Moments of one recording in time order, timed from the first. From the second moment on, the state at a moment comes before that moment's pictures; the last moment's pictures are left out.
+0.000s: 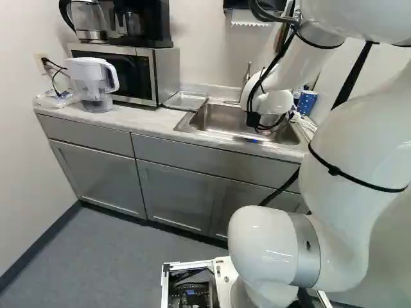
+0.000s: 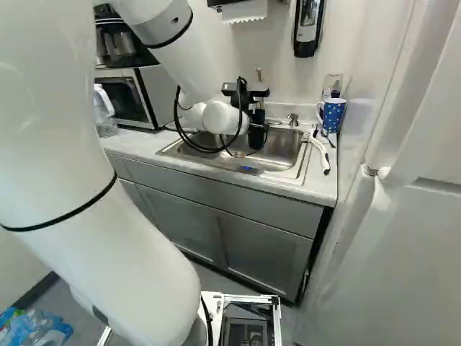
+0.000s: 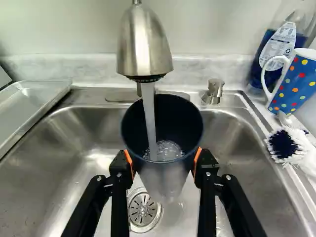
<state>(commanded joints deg) -17.3 -0.4 -40.0 0.0 25.9 0.0</state>
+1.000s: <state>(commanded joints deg) -17.3 -0.4 -40.0 0.0 25.9 0.0</state>
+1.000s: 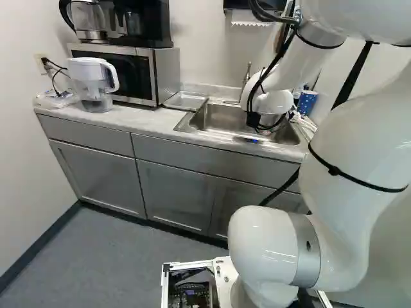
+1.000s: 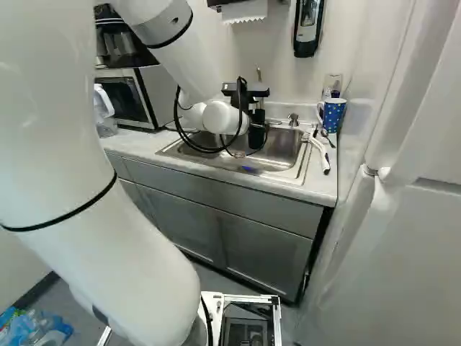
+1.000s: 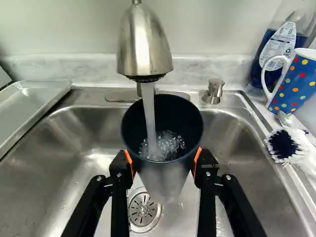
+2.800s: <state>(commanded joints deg) -17.3 -0.4 -40.0 0.0 25.9 0.0</state>
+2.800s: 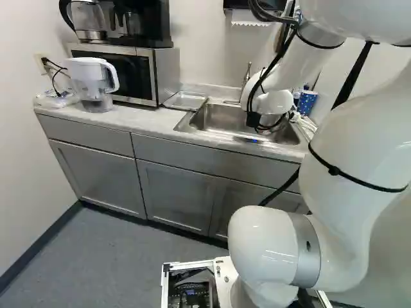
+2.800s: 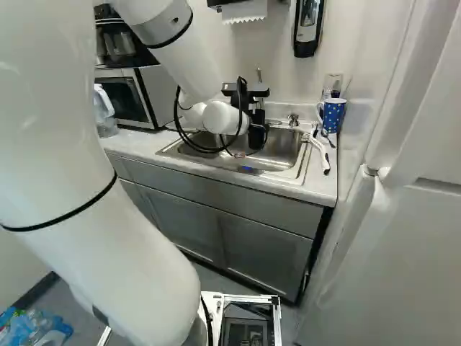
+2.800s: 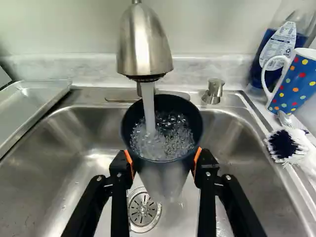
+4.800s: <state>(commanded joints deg) -4.5 -0.7 -44.8 0.0 25.5 0.0</state>
